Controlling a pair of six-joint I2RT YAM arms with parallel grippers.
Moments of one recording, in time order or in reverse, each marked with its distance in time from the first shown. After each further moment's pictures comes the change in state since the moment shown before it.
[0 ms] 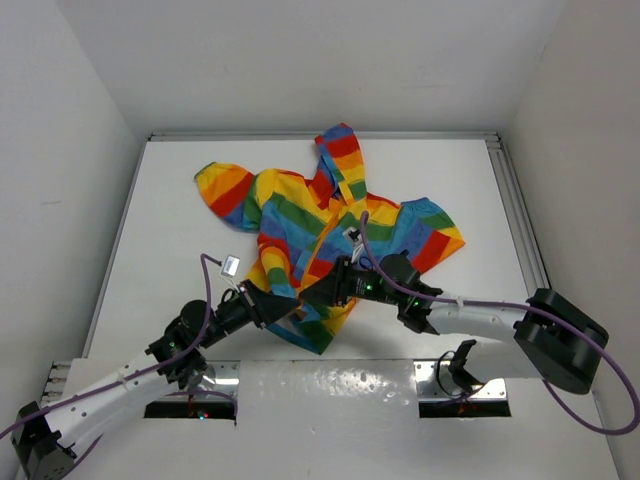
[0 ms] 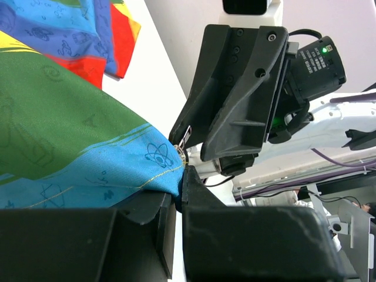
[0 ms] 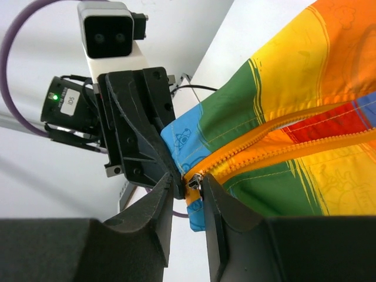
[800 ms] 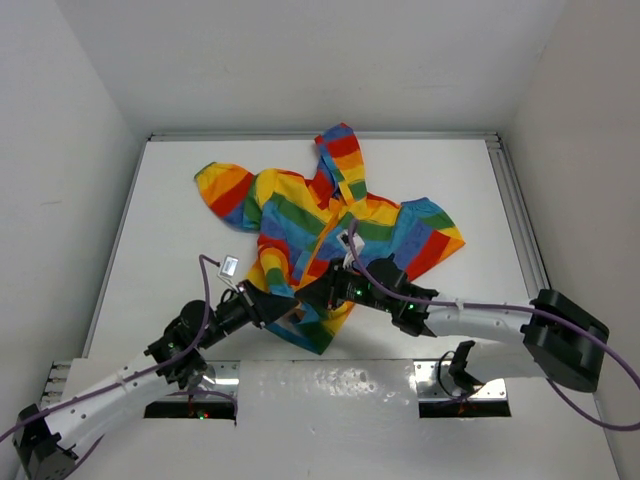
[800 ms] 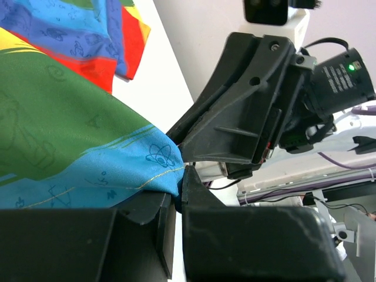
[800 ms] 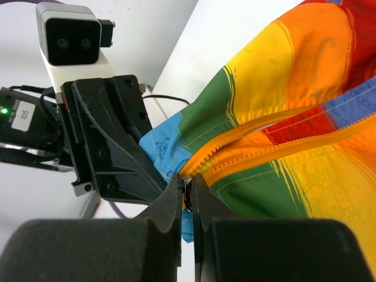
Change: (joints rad) left arm 0.000 -0.023 0.000 -0.039 -0.019 -0.002; right arm 0.098 -0.006 0.062 -0.167 0.215 -0.104
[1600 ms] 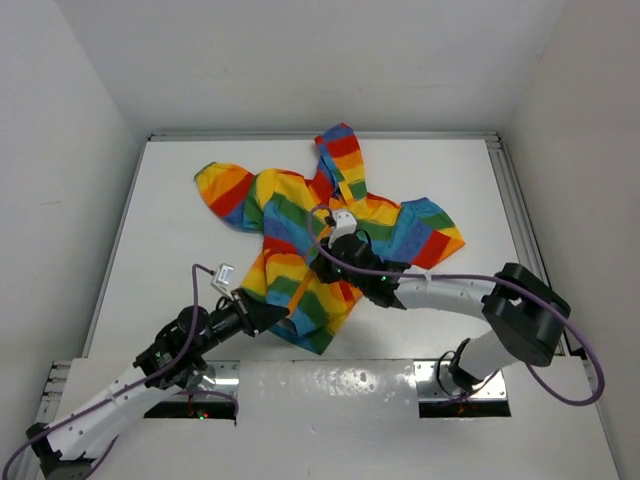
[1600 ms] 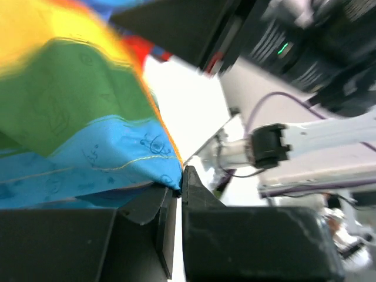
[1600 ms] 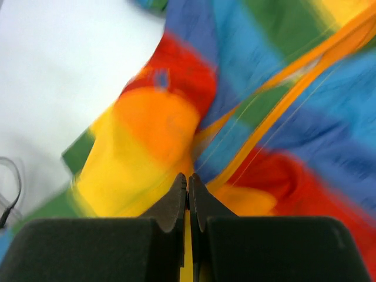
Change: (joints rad) left arm 0.002 -0.277 0.005 -0.389 -0.021 0.027; right arm -0.063 0.229 0.254 -0.375 0.365 -0.295
